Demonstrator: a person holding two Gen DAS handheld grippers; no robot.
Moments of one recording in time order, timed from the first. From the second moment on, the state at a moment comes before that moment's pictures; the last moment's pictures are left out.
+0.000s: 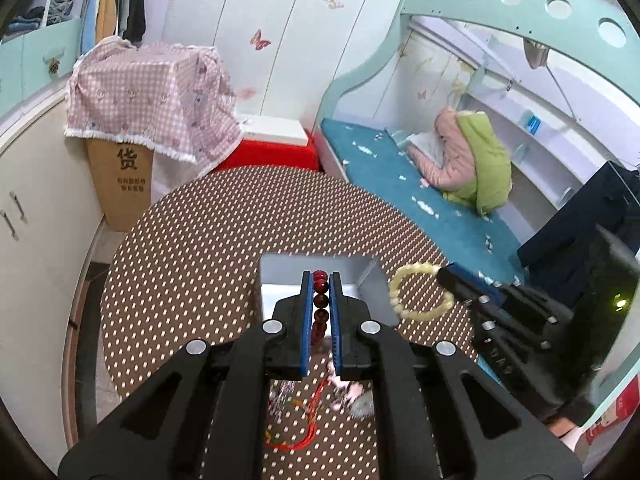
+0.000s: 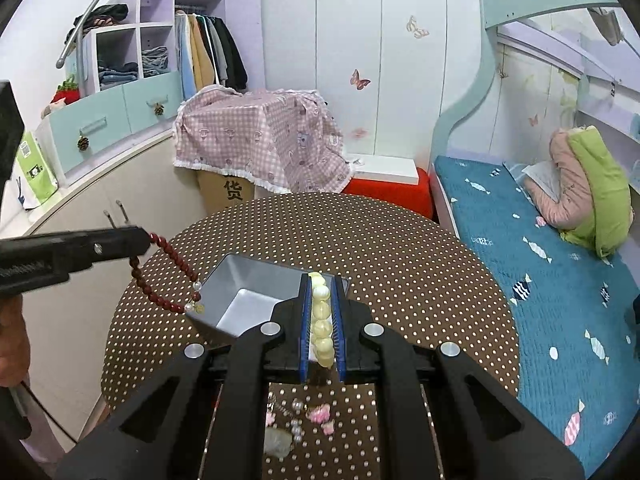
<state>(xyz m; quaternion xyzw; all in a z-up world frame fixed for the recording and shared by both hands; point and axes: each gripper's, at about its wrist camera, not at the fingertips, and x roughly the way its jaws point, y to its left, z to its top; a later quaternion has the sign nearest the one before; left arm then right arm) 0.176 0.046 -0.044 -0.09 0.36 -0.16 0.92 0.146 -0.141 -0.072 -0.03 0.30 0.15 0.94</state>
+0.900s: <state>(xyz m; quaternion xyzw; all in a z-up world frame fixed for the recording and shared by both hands) 0.223 0.028 -0.110 -0.06 0.43 -0.14 0.89 0.174 -0.132 -0.104 -0.02 0.37 0.15 0.92</state>
